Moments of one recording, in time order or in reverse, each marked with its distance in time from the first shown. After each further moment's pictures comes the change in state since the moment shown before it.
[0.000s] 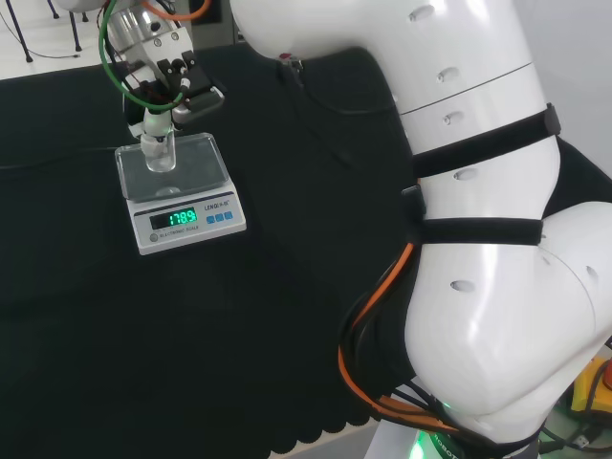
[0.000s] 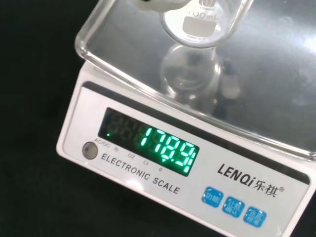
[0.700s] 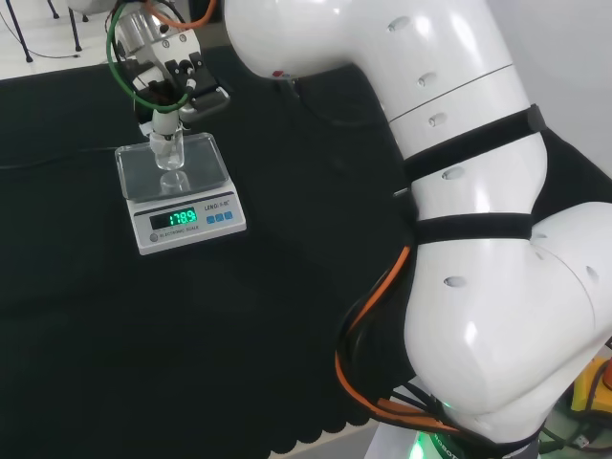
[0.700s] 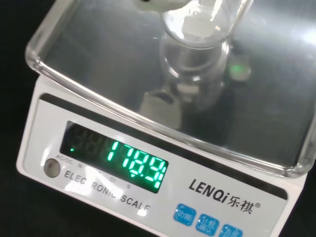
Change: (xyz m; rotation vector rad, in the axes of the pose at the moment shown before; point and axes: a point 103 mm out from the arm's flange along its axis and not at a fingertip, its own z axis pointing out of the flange) arm -0.023 0.021 0.006 0.015 0.018 0.028
